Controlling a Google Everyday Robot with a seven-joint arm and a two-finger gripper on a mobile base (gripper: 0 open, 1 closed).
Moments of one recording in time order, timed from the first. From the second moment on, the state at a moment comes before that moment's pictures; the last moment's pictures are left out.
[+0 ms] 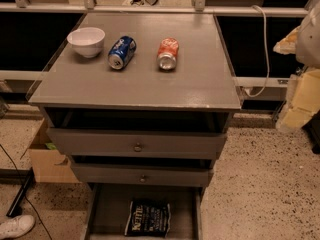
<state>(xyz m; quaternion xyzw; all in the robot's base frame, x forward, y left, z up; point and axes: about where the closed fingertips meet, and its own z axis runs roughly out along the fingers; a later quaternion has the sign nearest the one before) 0.438 -0.216 0.977 -0.60 0.78 -0.04 0.16</state>
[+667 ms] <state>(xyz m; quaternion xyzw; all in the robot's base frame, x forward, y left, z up) 0.431 -0.213 0.963 -0.60 0.79 -0.03 0.16</state>
